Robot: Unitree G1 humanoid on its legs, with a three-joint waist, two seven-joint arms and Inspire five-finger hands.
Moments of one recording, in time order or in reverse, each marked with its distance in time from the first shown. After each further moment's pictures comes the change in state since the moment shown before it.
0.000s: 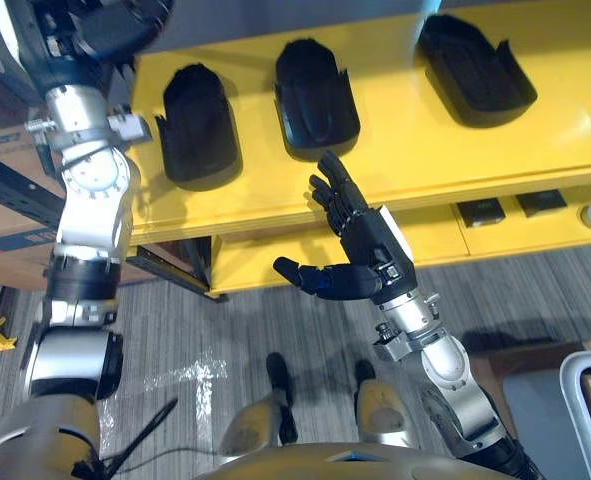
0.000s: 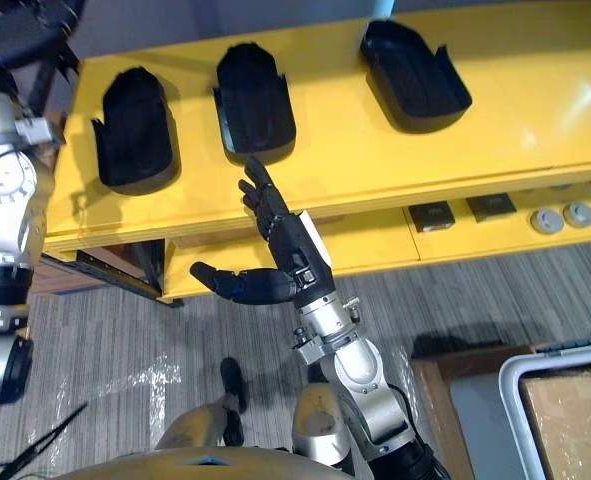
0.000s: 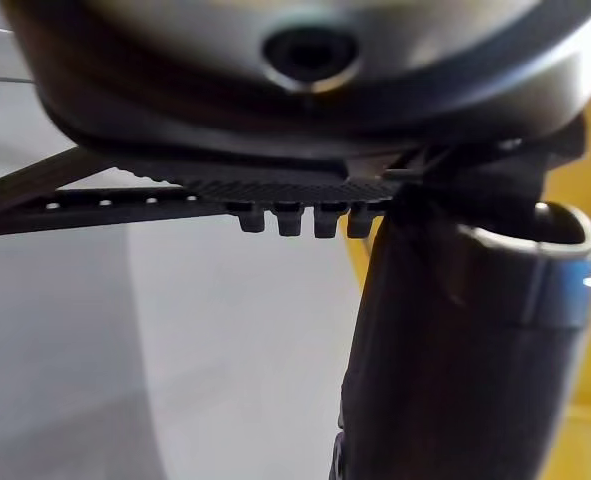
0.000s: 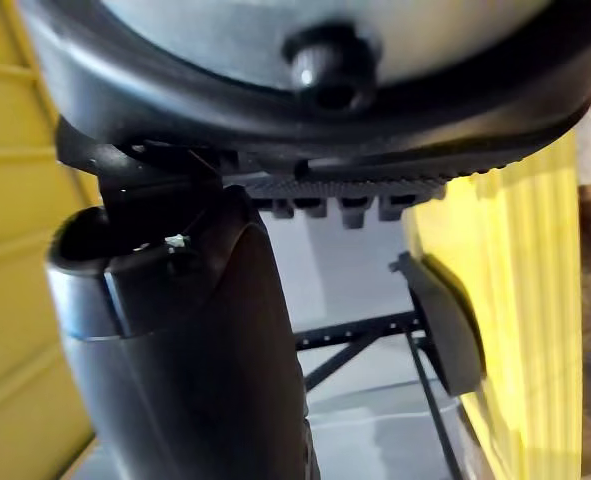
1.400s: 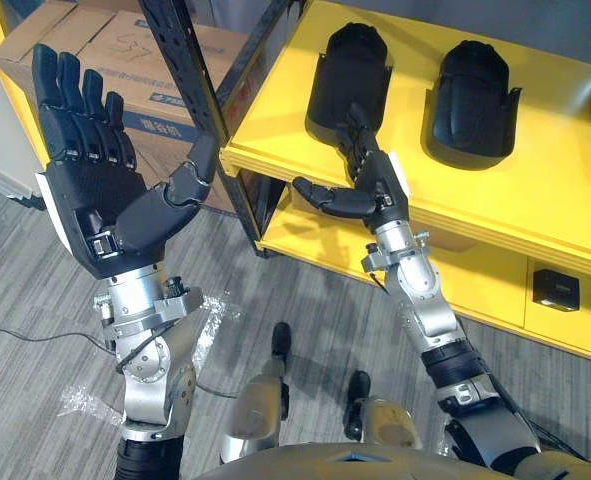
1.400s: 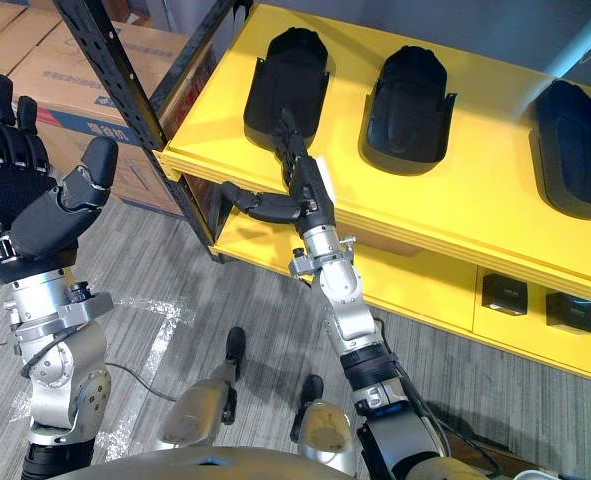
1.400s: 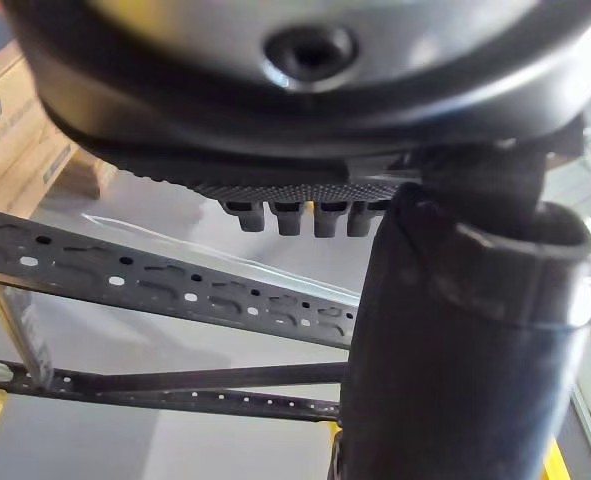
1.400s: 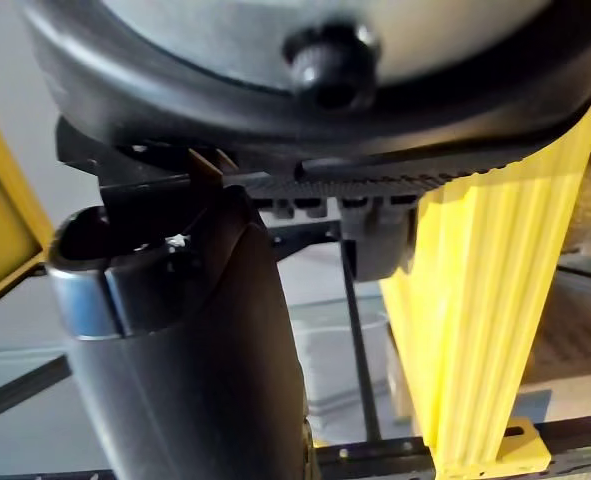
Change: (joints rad) left arm 0.707 -0.479 -0.006 -0.552 -0.087 -0.239 -0.211; right arm -0.486 0.119 -0.167 0.501 0.000 0.022 -0.095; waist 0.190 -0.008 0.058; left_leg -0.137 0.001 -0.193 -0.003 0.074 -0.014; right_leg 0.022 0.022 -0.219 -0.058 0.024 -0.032
